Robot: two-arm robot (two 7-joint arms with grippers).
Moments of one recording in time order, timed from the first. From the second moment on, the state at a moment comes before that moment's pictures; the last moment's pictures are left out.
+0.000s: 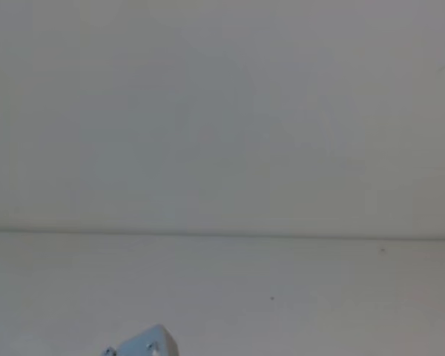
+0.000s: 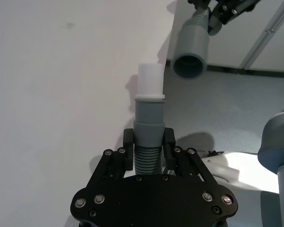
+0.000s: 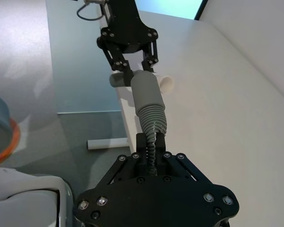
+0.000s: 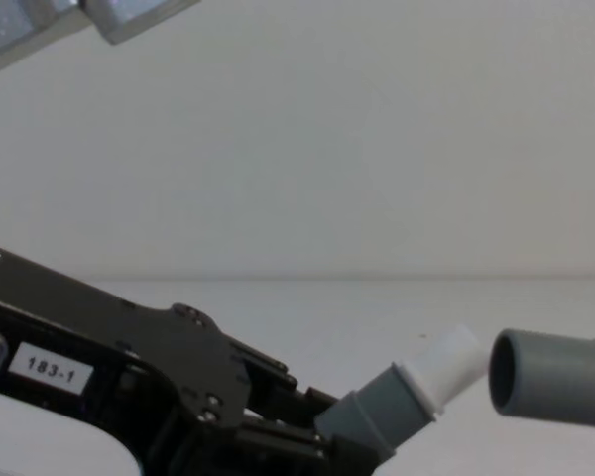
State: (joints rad) left arm -0.33 0.85 0.62 -2.07 -0.54 0.55 -0.71; right arm -0.25 1.08 -0.16 -2.05 0.55 -0.13 0.78
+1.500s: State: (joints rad) left arm -0.49 0.88 0.74 -2.09 -0.45 0.66 -0.74; right arm -0.18 1.03 -0.23 -1.98 0.36 -0.17 0.75
